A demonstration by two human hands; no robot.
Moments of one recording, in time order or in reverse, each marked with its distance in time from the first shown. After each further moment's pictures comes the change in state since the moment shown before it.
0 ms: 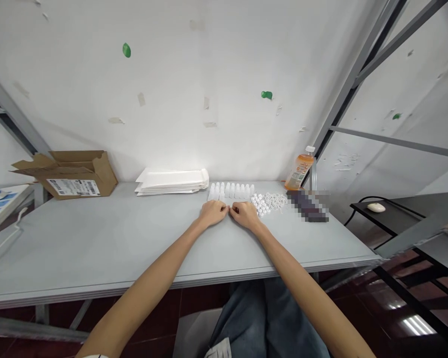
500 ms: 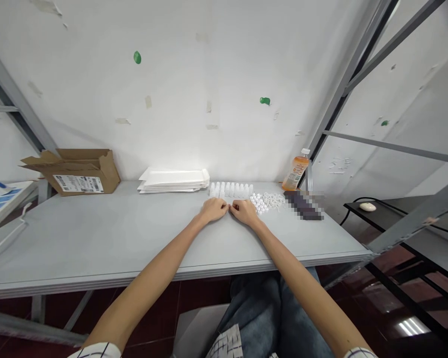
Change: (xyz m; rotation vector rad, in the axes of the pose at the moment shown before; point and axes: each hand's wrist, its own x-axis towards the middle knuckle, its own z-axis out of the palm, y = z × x) left_hand 0.001 -0.002 -0.002 -0.033 0.003 0.048; right_hand 0.001 -0.001 -0.003 0.040 -0.017 0.044
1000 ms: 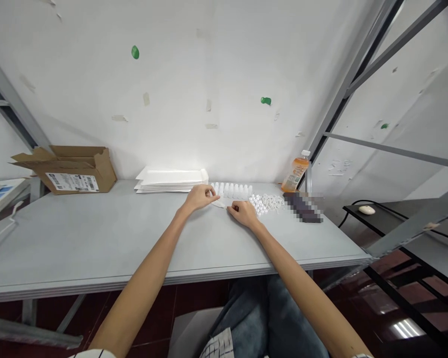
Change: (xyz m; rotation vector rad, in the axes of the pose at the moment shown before) left_hand -0.001 -0.022 -0.049 -0.231 0.191 0.000; right_hand 0.000 0.001 -0.003 0.068 0.008 0.009
